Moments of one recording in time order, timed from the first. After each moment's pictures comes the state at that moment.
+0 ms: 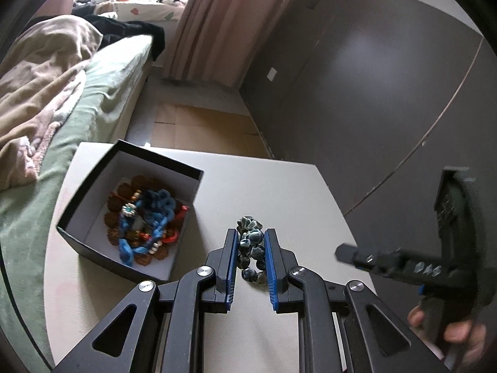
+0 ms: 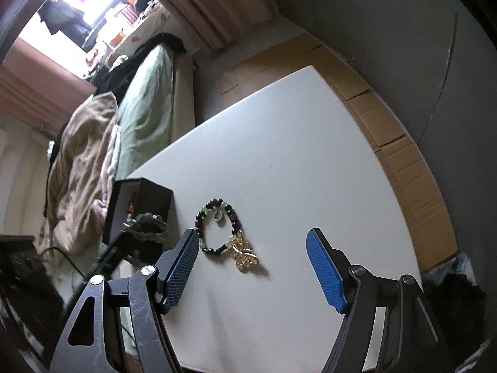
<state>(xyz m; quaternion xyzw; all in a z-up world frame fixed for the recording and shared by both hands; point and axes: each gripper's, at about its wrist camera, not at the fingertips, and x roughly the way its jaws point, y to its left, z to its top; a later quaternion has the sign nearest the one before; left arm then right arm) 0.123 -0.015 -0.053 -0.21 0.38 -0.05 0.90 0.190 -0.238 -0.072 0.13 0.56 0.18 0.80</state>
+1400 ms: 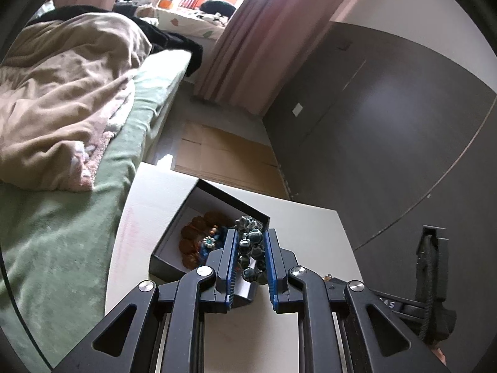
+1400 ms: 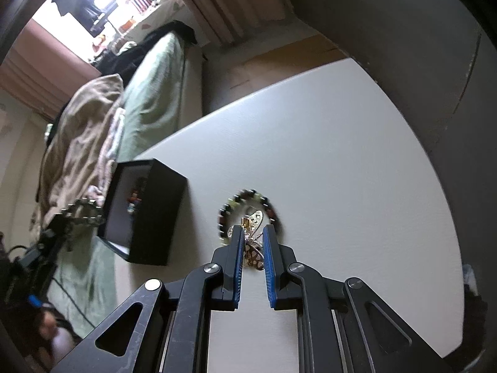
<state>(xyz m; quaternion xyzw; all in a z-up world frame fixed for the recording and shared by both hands) 0.095 0.067 -0.028 -0.27 0.33 0.01 0.90 0.184 -0.186 -0.082 0.11 0.55 0.19 0.81</state>
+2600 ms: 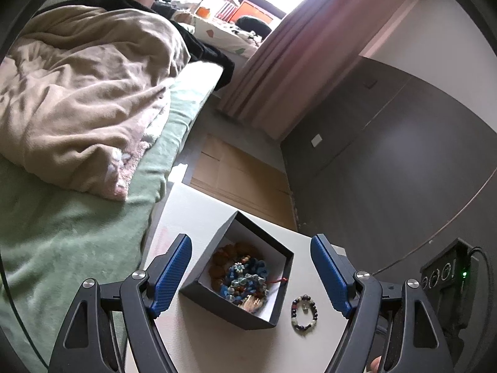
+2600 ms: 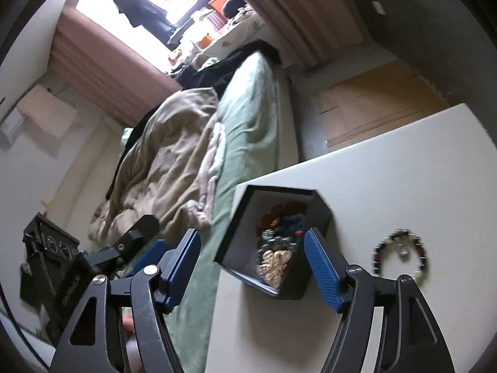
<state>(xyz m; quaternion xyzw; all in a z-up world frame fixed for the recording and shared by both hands) 0.080 0.113 -0.021 -0.33 0.29 0.05 0.90 0.170 -0.101 -0.042 0.17 0.47 0.35 0.80</state>
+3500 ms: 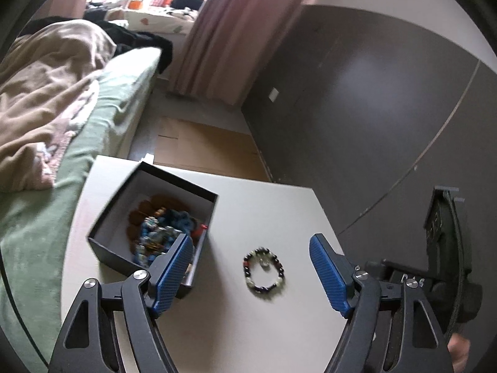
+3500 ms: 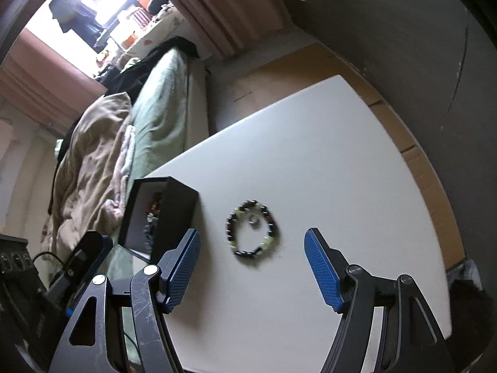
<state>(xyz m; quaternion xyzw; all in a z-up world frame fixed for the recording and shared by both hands) 0.106 0.000 -0.034 -0.23 0.35 -0.04 0.91 0.179 -0.210 -0.059 0.14 0.53 0.19 0.81</state>
